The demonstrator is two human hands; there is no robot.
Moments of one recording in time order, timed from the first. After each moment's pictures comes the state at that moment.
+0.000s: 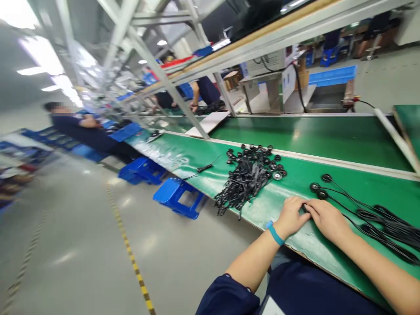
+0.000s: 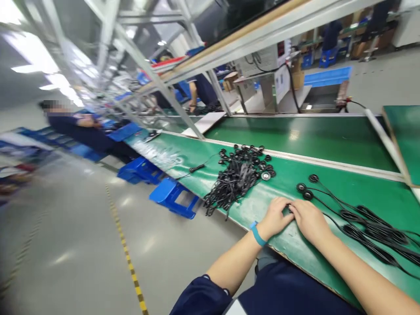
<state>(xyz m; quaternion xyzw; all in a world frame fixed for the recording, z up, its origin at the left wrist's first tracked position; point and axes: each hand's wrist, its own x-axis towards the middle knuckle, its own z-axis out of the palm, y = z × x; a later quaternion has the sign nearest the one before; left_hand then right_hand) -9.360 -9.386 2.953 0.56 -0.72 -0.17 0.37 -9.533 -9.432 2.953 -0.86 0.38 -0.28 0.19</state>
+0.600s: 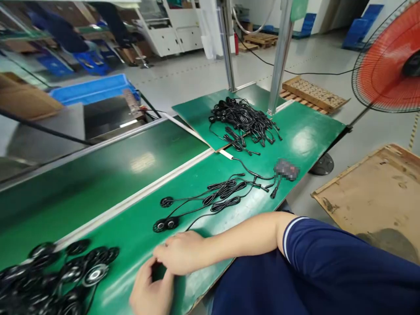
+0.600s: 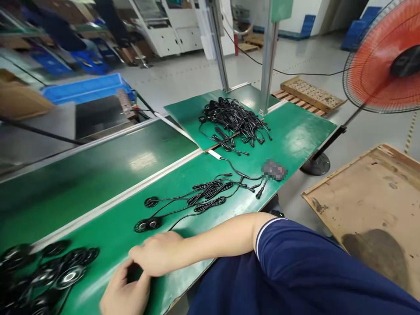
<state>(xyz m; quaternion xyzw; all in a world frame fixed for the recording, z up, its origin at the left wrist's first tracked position) -9.333 -9.393 2.933 0.64 -0.71 -0.12 0.27 -9.514 -9.412 2.968 -0.81 0.48 -0.20 0.28</state>
